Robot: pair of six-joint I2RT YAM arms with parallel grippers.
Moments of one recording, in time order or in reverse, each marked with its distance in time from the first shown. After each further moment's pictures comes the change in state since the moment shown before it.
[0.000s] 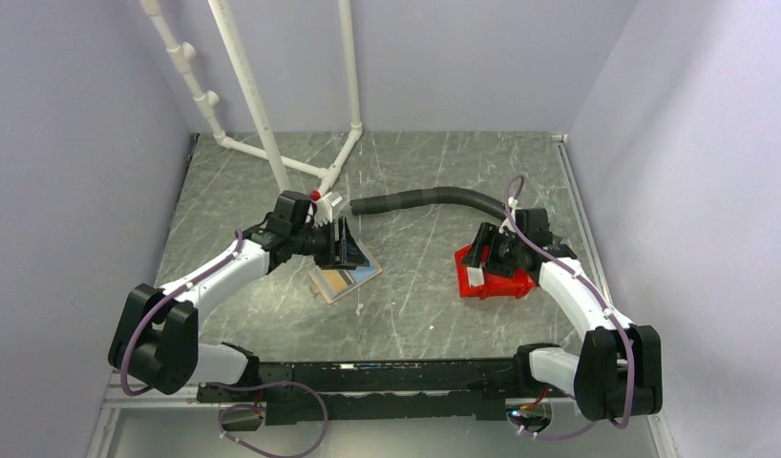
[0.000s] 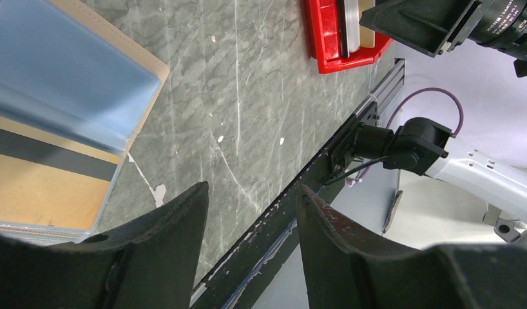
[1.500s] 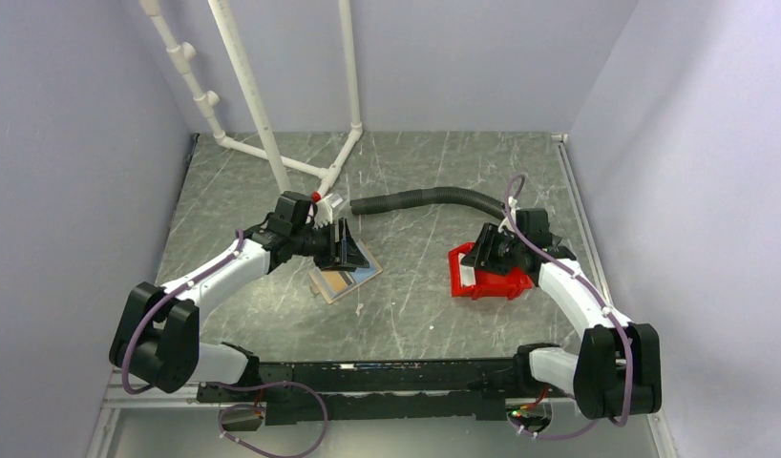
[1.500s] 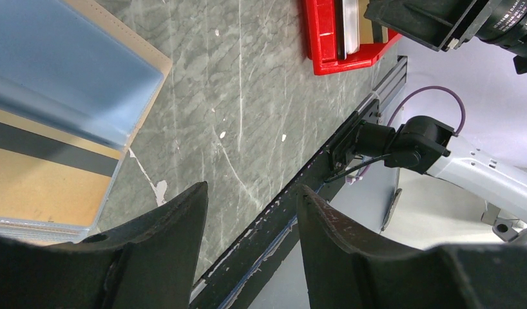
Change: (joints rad) left arm 0.000 0.008 0.000 -0.014 0.004 0.000; right arm -0.008 0.006 -0.021 0.064 -0.067 0.016
